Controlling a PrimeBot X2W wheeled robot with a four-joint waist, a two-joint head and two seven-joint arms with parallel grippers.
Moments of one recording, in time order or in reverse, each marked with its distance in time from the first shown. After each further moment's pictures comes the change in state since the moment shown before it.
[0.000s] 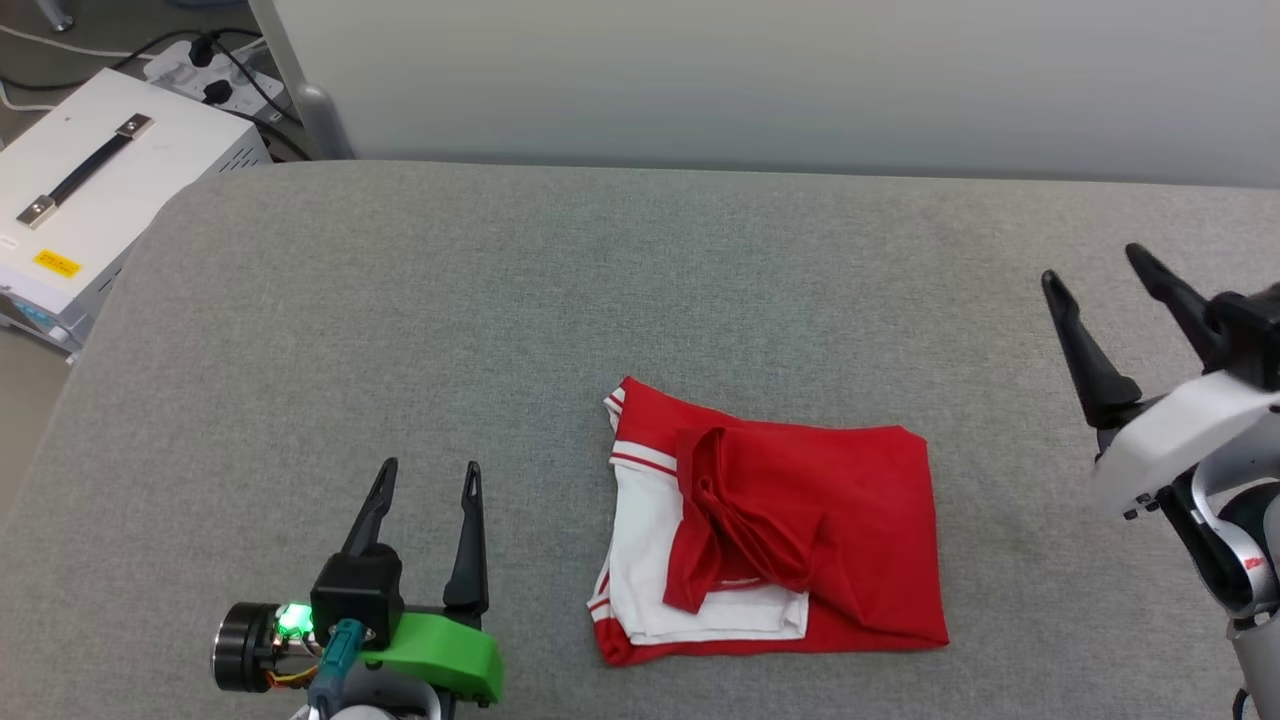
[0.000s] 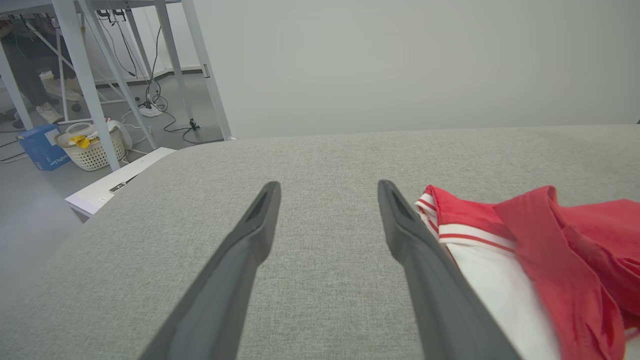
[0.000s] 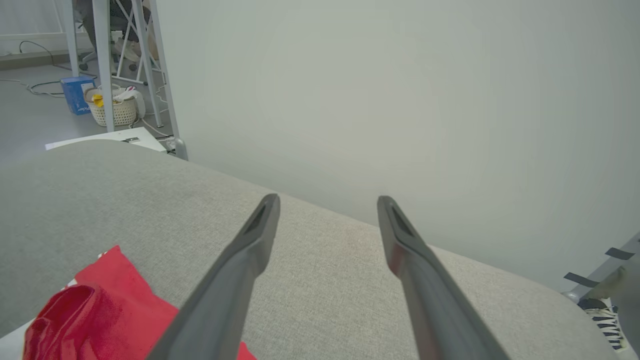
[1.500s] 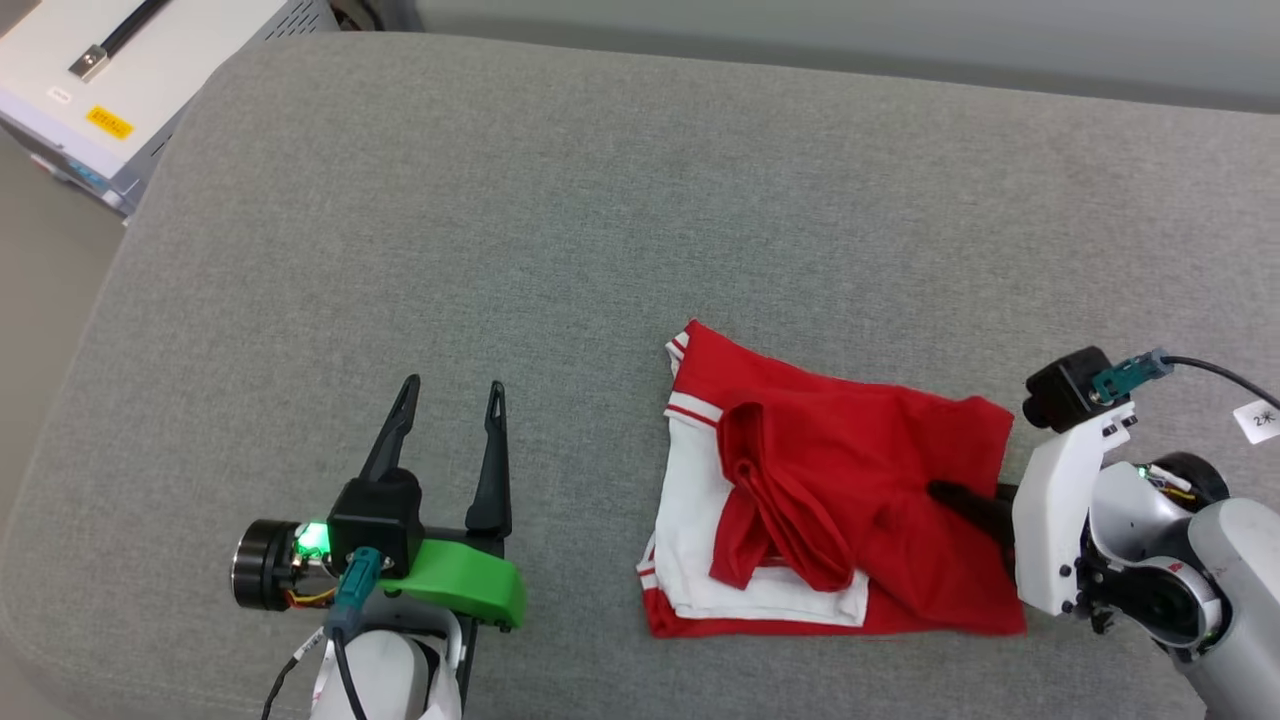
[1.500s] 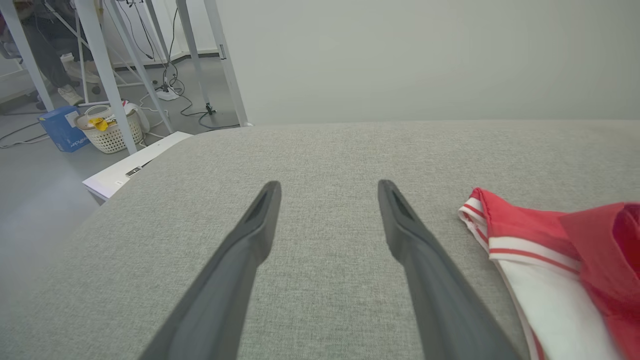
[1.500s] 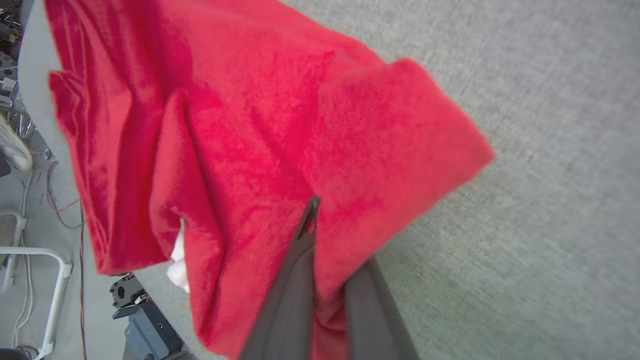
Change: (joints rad) left arm -0.135 -0.011 -0.032 0.019 -0.009 0.000 0.000; right arm -0.080 -0.143 0.382 0.166 0.575 0.000 0.537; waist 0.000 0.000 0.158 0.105
